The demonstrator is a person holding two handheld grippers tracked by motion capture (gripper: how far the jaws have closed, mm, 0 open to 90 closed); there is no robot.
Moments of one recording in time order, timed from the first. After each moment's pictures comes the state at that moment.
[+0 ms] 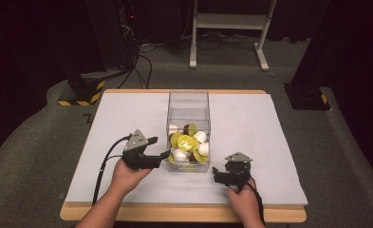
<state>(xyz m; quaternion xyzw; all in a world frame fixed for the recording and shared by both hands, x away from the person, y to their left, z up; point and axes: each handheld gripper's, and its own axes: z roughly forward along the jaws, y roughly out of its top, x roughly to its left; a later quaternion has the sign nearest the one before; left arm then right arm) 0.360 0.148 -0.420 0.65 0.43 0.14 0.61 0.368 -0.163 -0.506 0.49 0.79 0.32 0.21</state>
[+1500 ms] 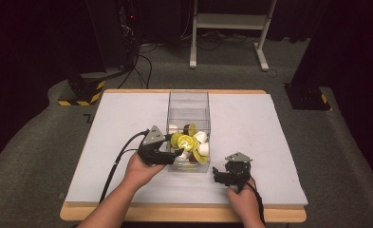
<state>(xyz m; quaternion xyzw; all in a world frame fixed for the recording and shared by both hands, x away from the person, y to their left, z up) 0.379 0.109 -0.421 0.67 0.42 0.13 0.59 0.368 -0.163 -0.506 0.49 0.79 0.32 0.21</state>
